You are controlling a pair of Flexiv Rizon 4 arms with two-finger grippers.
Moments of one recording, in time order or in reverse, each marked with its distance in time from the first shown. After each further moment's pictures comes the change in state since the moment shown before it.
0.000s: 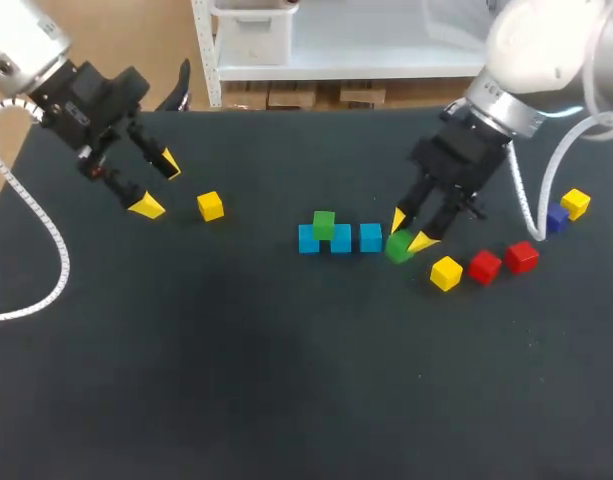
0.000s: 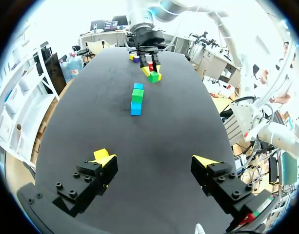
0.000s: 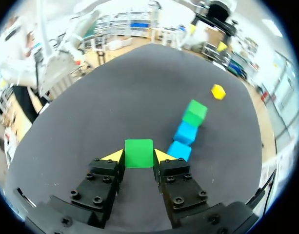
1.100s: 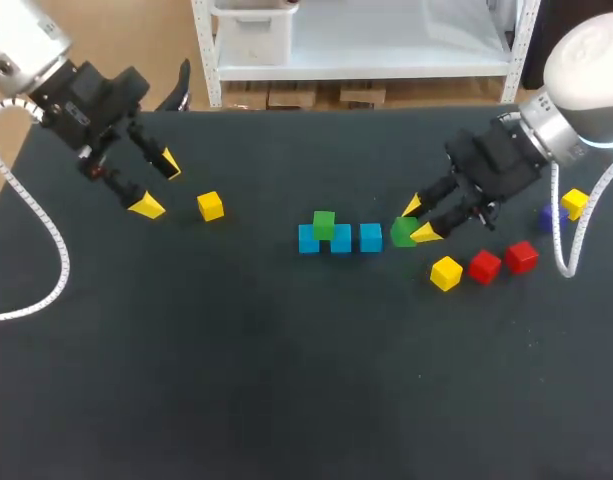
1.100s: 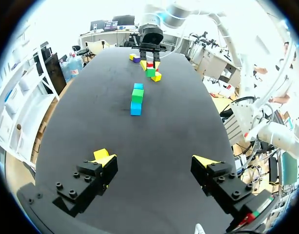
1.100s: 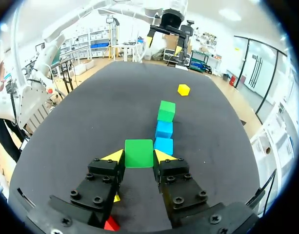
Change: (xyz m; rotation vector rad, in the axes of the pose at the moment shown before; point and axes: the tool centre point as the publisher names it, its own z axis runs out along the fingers) left arm 0.000 0.000 0.000 0.000 0.000 0.000; right arm -0.001 -0.004 -0.015 0.241 -0.172 0.215
